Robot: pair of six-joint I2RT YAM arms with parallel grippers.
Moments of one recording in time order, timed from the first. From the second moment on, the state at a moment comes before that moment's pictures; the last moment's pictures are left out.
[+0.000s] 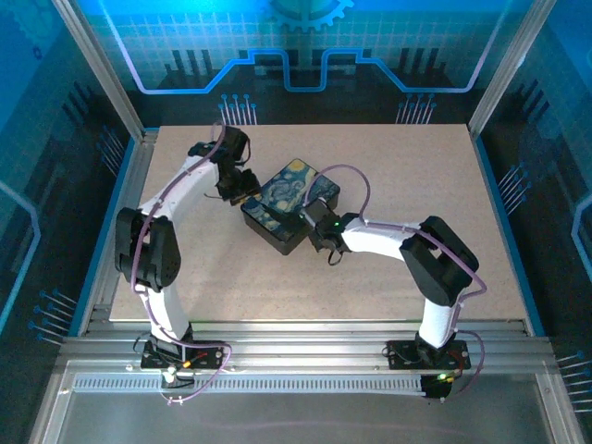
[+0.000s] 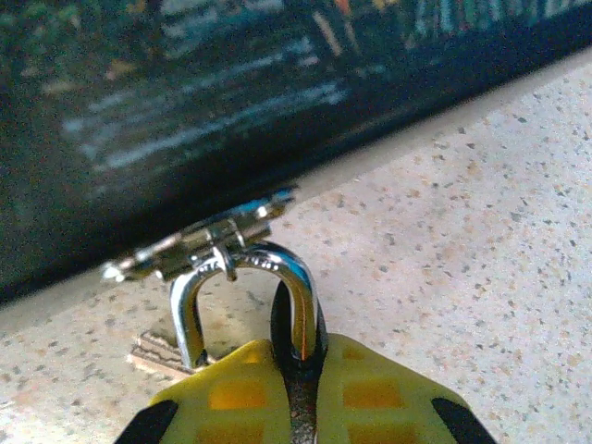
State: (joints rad) left arm -0.25 1.85 1.62 -0.98 0.10 -0.65; right arm 0.73 1.82 1.09 -0.37 0.38 0.28
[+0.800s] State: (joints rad) left arm -0.42 1.96 1.62 -0.88 -0.02 -0.54; right arm 0.43 1.72 0.98 -0.23 0.02 0.41
